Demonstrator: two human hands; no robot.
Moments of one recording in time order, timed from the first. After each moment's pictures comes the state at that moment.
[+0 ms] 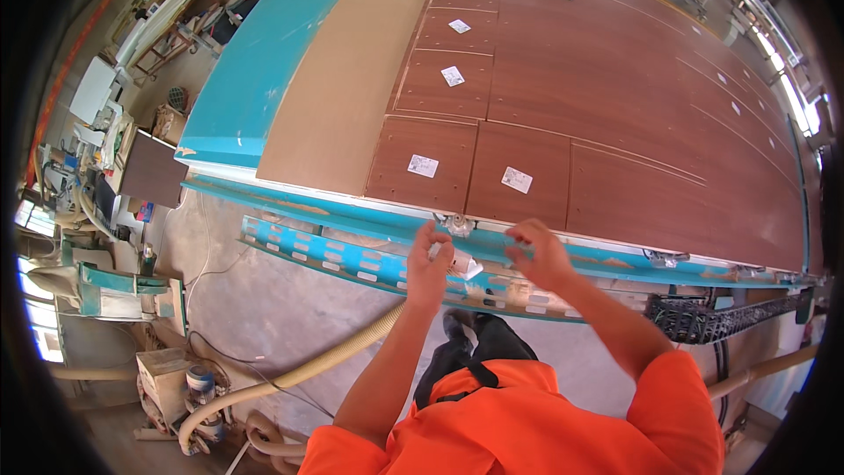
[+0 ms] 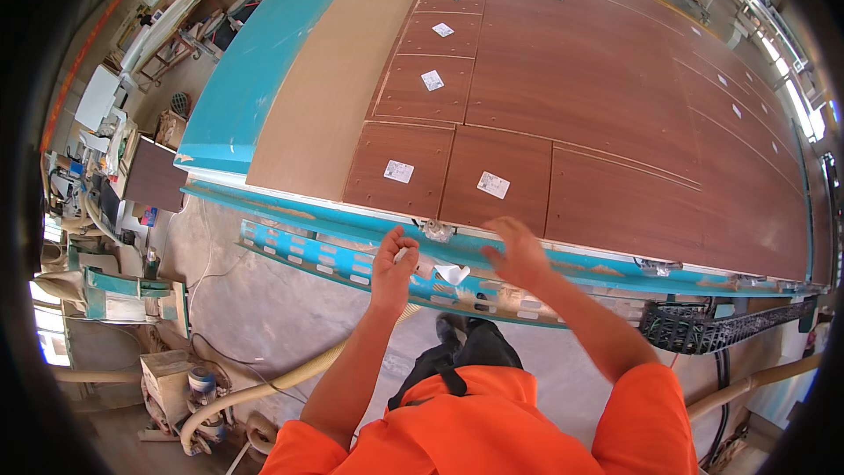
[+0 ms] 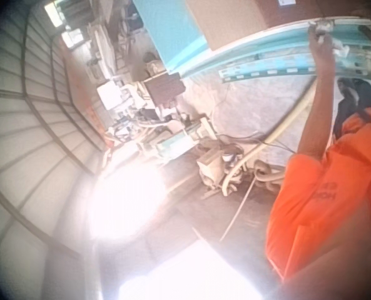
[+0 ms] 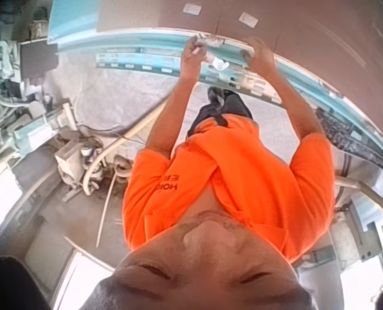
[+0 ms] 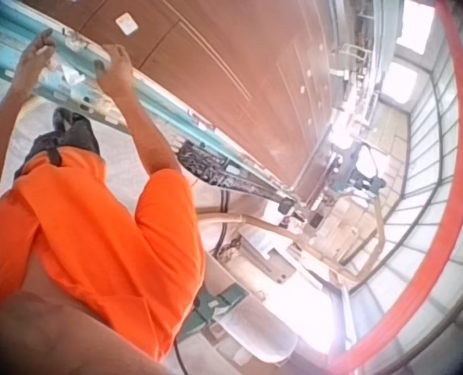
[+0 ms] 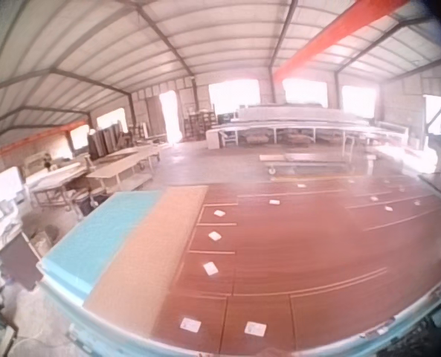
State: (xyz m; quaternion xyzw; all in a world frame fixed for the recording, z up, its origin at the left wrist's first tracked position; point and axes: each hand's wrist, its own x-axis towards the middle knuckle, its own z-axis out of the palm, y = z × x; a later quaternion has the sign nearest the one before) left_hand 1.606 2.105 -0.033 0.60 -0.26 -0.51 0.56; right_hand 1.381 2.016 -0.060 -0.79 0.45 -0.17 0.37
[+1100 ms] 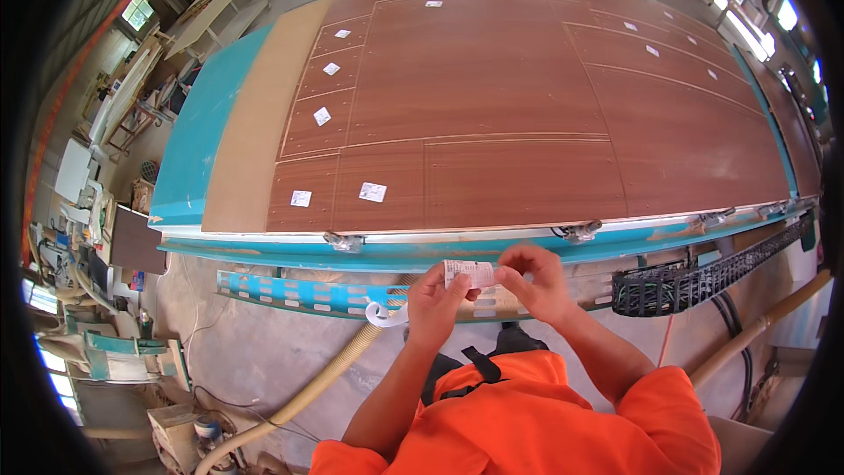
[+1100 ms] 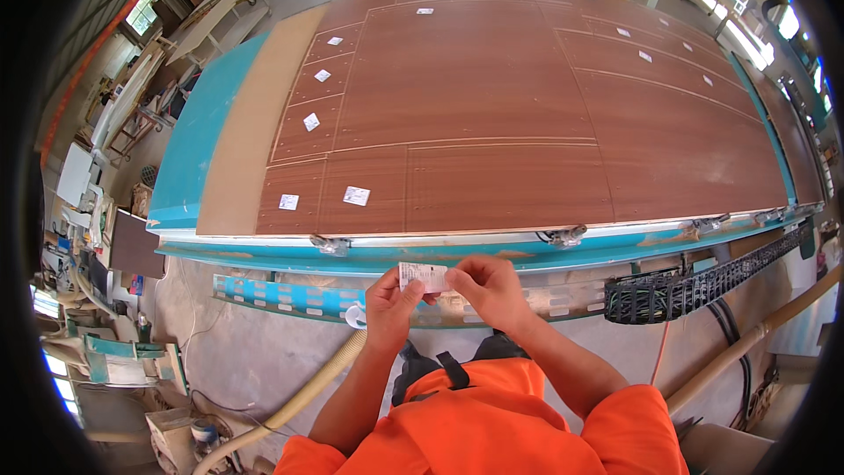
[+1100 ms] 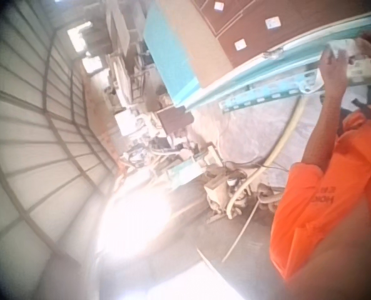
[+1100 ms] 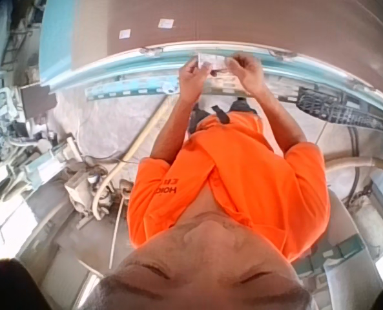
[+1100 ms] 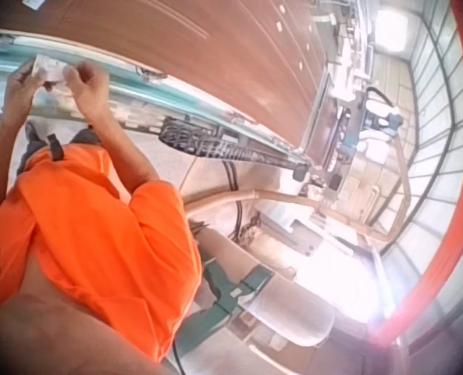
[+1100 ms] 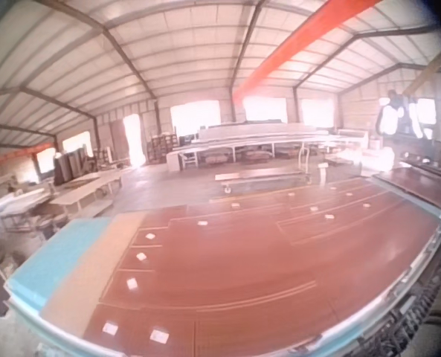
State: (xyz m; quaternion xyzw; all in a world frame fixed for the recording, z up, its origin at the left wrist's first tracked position) left_hand 1.352 2.128 0.024 0.43 -0.38 -0.60 0.56; right_hand 1.170 2.090 0.045 -0.54 0.45 -0.40 0.59
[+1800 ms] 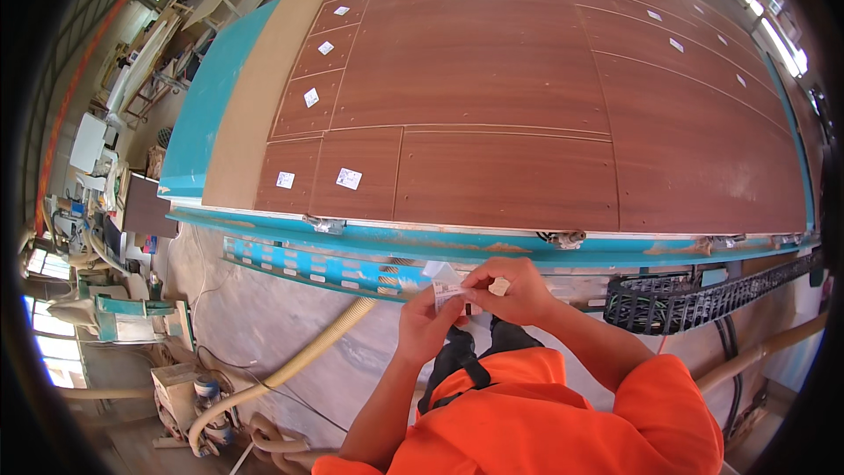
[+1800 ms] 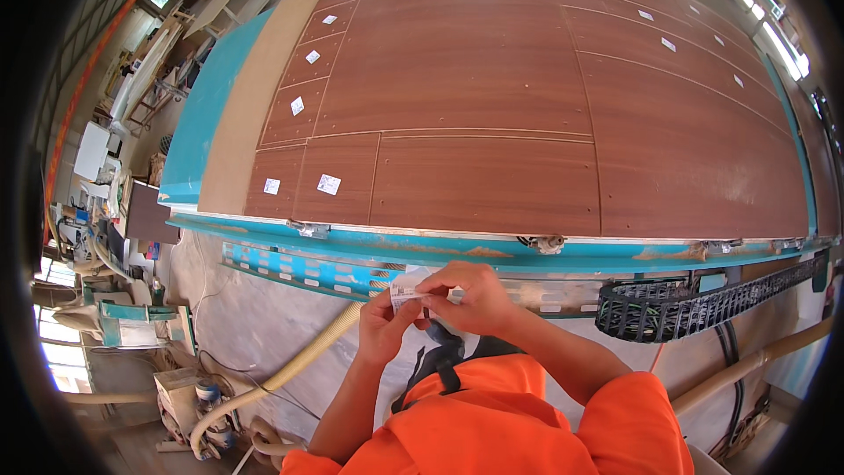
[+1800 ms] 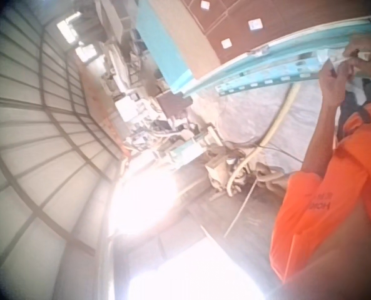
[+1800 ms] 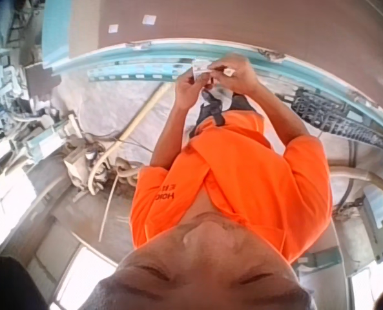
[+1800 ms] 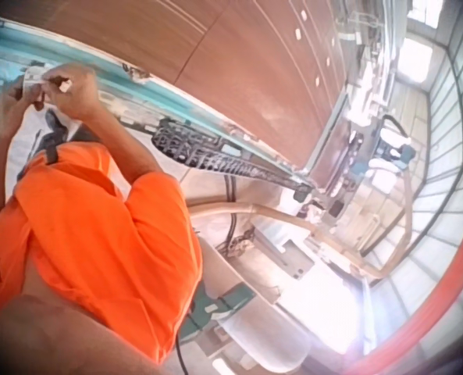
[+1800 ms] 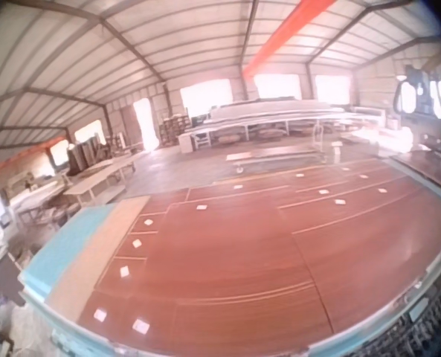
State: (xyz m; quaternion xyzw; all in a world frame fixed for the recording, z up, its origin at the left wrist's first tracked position) left_hand 1.271 2.138 0.017 0.54 -0.33 -0.60 0.49; right_hand 1.098 2.052 0.019 -0.68 0.32 -0.35 0.56
